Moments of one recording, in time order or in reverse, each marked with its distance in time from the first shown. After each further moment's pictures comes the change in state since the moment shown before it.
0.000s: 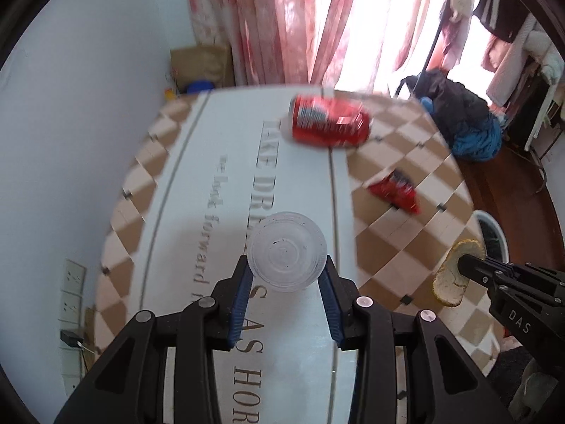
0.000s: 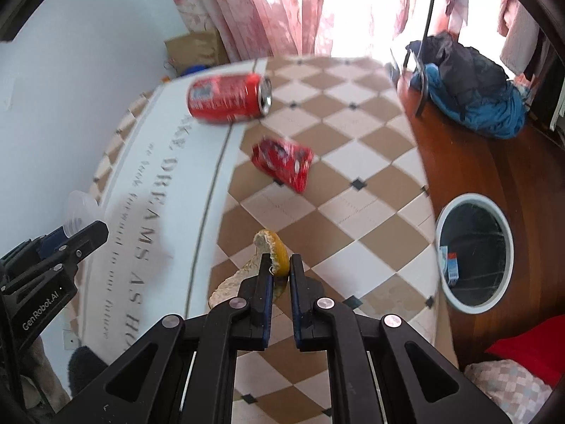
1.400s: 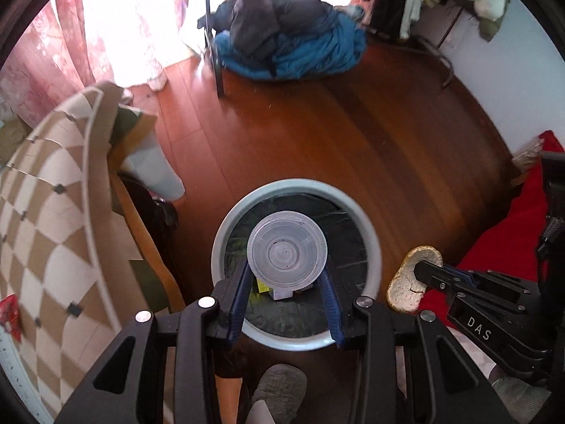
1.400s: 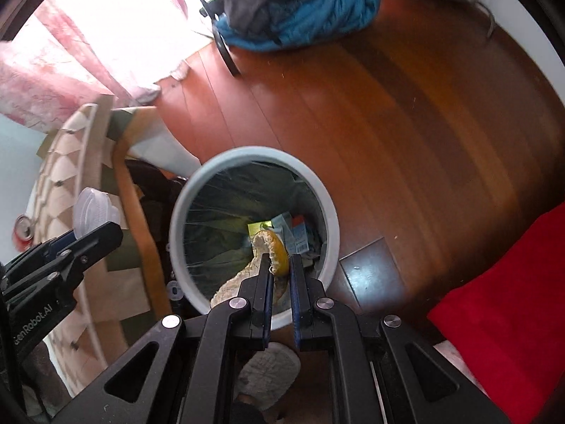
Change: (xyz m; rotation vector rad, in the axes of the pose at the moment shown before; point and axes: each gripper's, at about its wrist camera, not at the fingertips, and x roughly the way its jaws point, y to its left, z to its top) left arm 0.134 -0.453 0.040 0.412 0.228 -0.304; right arm 0.038 -0.469 -0.065 0.522 0.107 -0.096
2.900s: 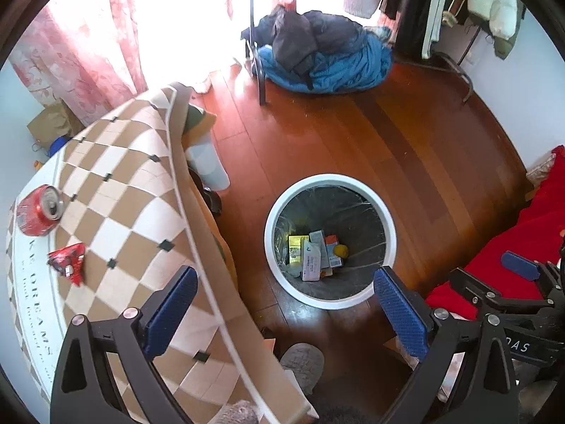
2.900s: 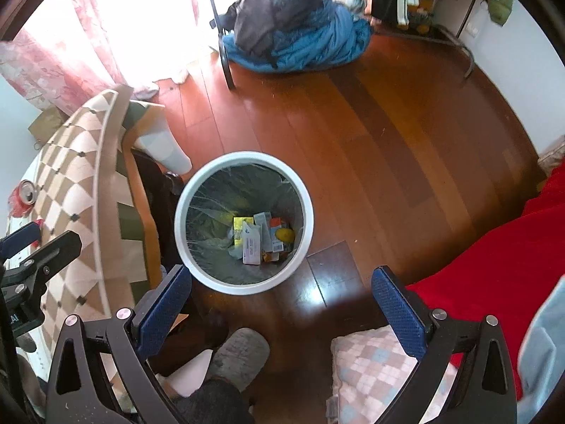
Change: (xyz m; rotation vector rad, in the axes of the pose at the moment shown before) left arm -0.108 0.027 -0.046 -0.064 -0.065 0.097; right arm -0.118 0.047 -0.046 -0.108 -0.101 -0.166
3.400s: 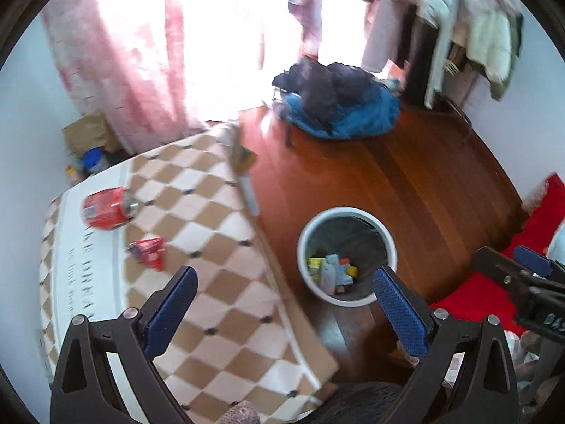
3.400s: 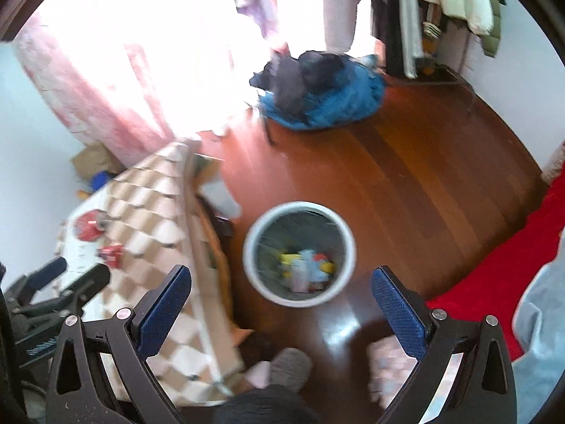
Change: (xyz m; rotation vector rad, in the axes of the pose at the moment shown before) left arm -0.118 0.068 -0.037 -0.083 -0.168 0.040; right arm -0.137 0.076 -0.019 0.006 -0.203 0.124
